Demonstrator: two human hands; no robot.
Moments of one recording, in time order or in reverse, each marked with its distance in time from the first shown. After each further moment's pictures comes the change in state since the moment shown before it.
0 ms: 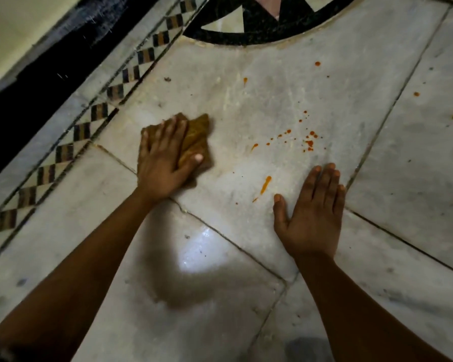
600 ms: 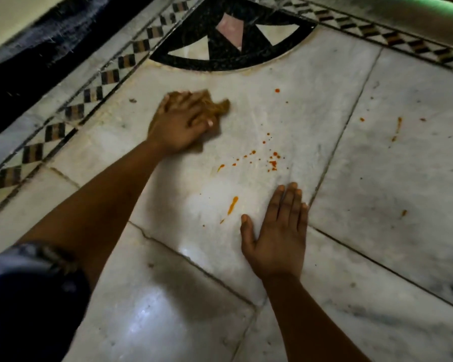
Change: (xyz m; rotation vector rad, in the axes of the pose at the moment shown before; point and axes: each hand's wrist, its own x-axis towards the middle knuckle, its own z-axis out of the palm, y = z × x) left_hand 0.134 0.049 -0.001 -0.041 -0.023 0.223; right_hand 0.001 0.000 -0.001 0.001 -0.002 0.016
